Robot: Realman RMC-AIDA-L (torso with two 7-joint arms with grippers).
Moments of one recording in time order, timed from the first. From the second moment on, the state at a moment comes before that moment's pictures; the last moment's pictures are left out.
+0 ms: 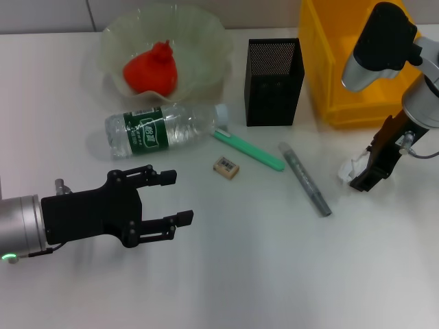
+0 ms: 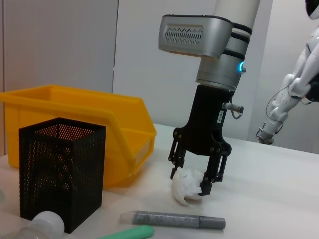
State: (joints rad) left arm -0.36 -2.00 1.22 0.48 1.50 1.48 -1.00; right arm 0.86 2.08 -1.17 -0.91 -2.85 -1.50 2.15
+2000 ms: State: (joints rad) left arm -0.37 -1.99 1.22 0.48 1.50 1.47 -1.00; right arm 0.75 2.03 -0.72 -1.01 -2.42 -1.23 2.11
